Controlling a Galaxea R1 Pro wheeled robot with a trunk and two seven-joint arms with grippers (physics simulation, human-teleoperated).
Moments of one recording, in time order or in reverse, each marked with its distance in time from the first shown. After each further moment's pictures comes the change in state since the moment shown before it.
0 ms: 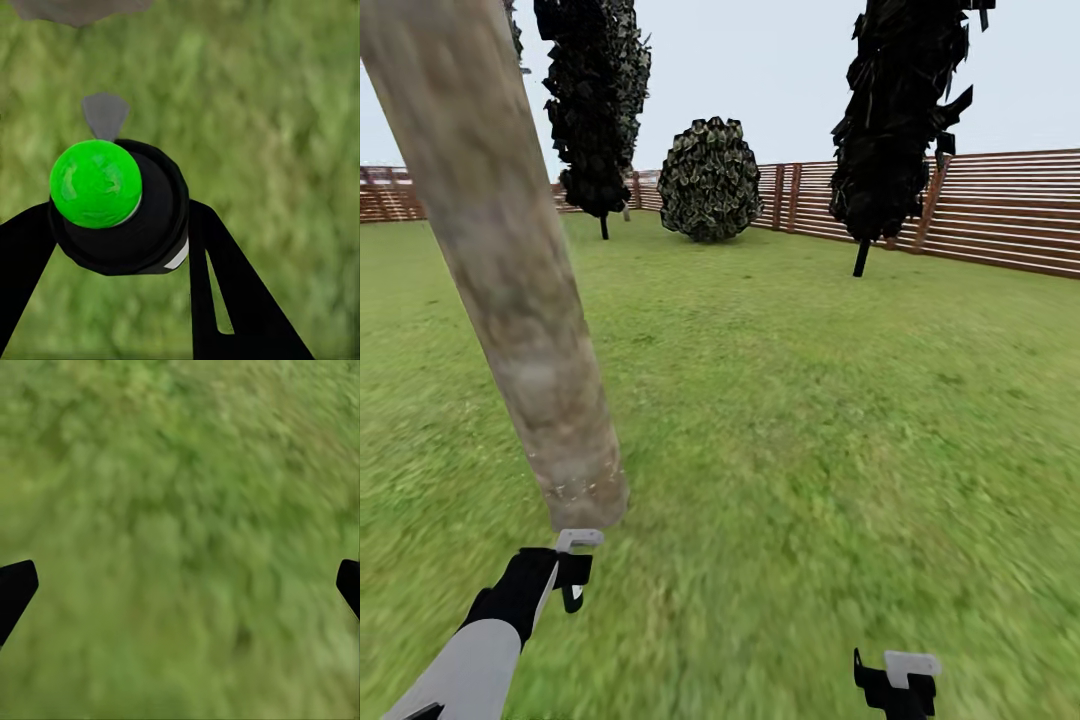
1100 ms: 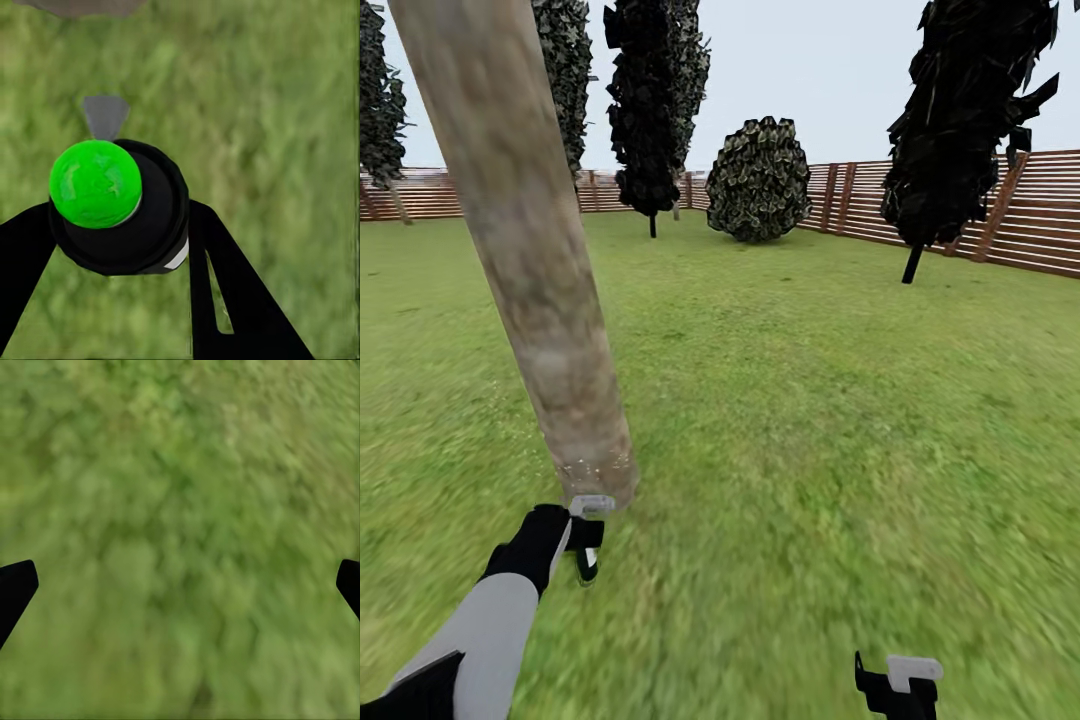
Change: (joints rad) left arm -0.120 -0.027 -0.007 -0.005 0.007 0.132 -0.010; right arm 0.009 0.000 0.000 -0.003 -0.002 -0.001 0.000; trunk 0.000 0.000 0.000
